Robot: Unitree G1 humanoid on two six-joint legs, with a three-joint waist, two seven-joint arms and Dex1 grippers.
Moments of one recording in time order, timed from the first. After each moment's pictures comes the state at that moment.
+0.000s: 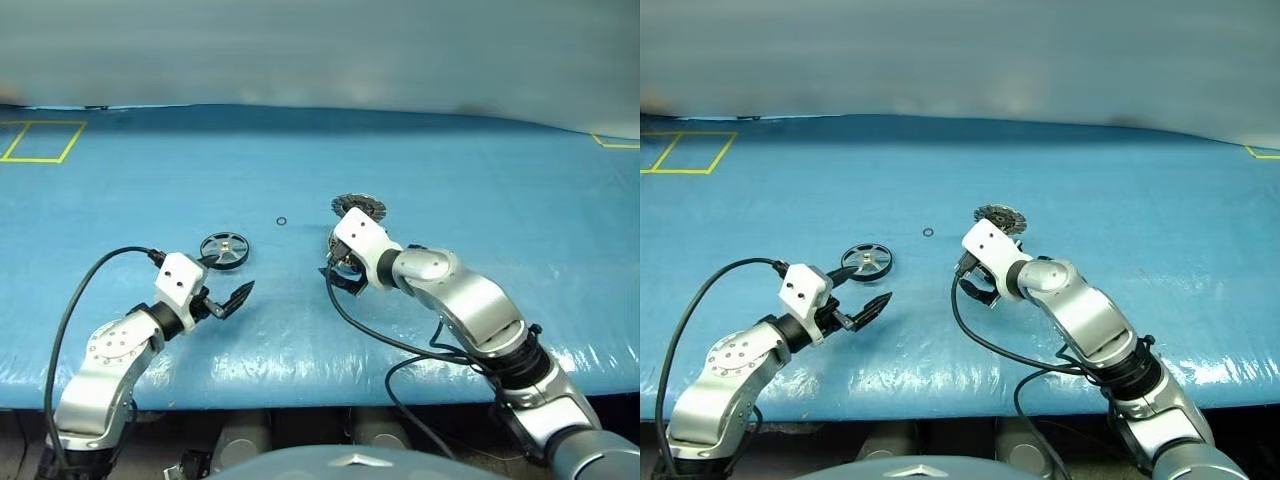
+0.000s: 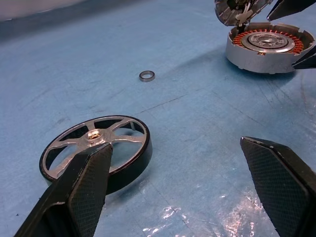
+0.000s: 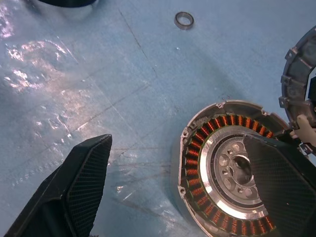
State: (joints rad) left arm 0.17 0.52 0.07 -0.43 -0.29 0.41 -0.57; right arm -0.51 -0.48 0.43 -0.43 0.18 1.16 0.43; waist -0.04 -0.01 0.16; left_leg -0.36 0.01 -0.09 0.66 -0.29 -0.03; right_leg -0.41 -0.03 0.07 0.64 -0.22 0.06
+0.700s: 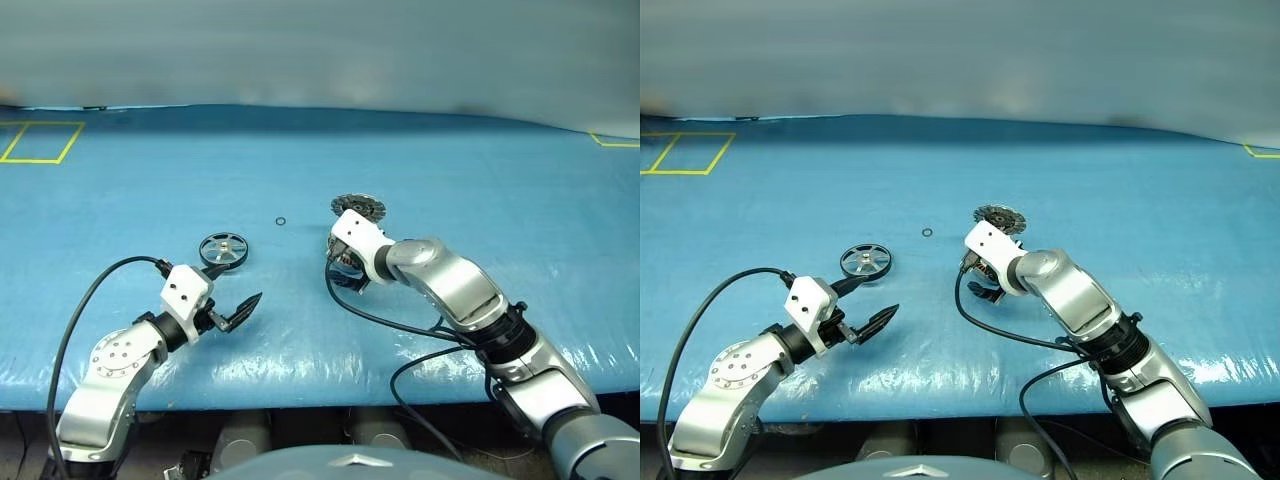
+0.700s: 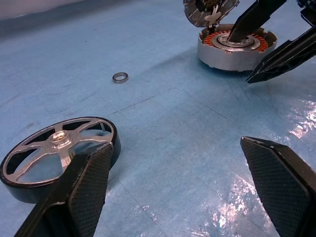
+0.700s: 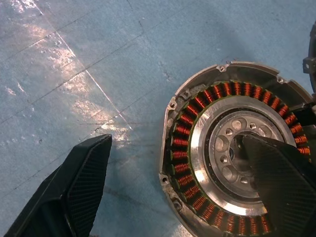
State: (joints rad) left arm 0.22 0.51 0.05 -0.43 -0.28 0.32 -0.62; right arm -0.62 -0.48 0.50 -0.22 0.16 1.14 0.51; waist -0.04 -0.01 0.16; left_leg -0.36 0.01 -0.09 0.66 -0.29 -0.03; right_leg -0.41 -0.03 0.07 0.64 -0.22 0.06
